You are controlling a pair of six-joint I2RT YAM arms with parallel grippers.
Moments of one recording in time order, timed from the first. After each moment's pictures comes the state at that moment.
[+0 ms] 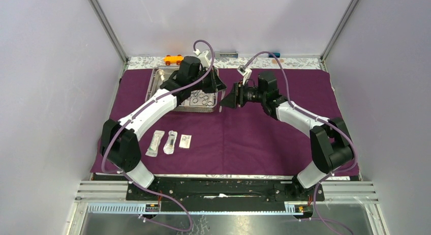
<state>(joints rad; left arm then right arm) -0.53 1.61 1.37 -0.22 0.36 -0.57 0.45 1.60 1.01 0.28 -0.81 0.46</state>
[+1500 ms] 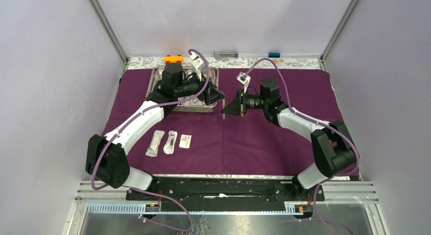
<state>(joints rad) -0.45 1.42 1.15 0.01 0.69 -0.20 0.45 1.56 0.89 0.38 -0.94 0.40</state>
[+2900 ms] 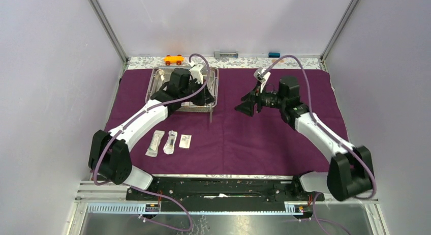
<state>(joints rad) -0.47 1.45 1.14 -0.19 0.44 -0.32 0.33 1.38 0.87 0.17 -0.90 0.16</state>
